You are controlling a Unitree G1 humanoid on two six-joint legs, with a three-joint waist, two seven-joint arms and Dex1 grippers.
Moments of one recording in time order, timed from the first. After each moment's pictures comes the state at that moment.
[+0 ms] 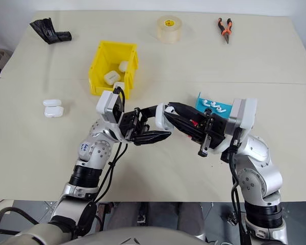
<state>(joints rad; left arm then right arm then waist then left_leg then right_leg) -0.50 0.09 -0.09 0.06 -0.65 0.22 -1.24 -0.15 -0.44 -0.09 -0.51 0.78 0.26 0.91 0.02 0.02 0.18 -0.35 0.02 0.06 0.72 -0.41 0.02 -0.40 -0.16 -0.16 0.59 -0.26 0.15</state>
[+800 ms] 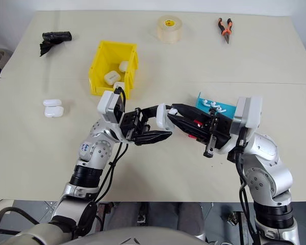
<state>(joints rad) -0.50 0.09 -0.09 0.06 -0.65 0.22 -1.23 -0.15 -0.54 -0.11 -0.52 0.82 0.25 0.91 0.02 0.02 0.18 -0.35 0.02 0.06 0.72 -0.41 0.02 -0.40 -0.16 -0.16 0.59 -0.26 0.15</state>
